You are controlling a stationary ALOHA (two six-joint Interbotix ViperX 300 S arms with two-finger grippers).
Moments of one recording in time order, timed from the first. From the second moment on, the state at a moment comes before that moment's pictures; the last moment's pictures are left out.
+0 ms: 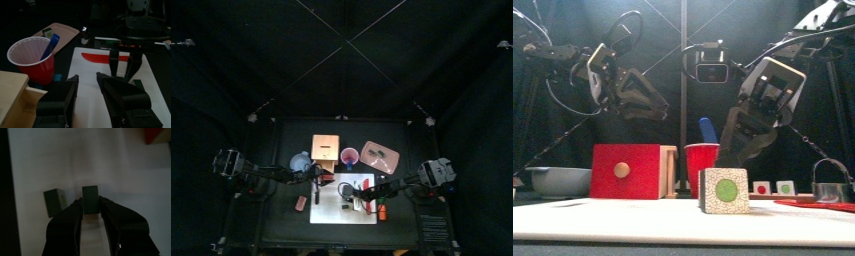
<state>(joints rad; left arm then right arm) -0.07 -0.12 0.96 -0.32 -0.57 0.18 0.20 0.11 0.65 -0.87 0.19 1.17</state>
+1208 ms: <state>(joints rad) -0.07 -0.12 0.97 -0.32 -0.57 0.18 -0.32 -0.43 1.13 -0.95 0.35 1.17</state>
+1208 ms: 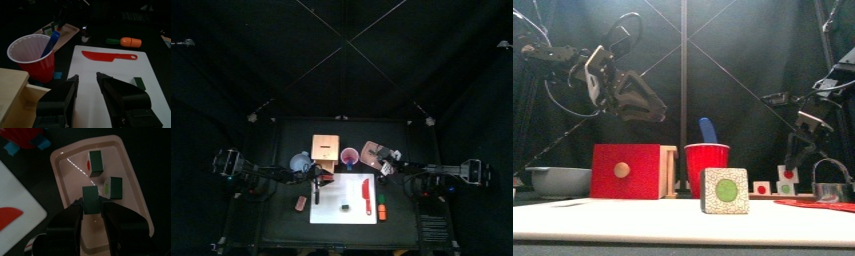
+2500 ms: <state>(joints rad) -0.04 -0.12 0.93 -0.33 -0.57 0.18 0.19 -0.29 0.90 -0.77 0.18 1.18</state>
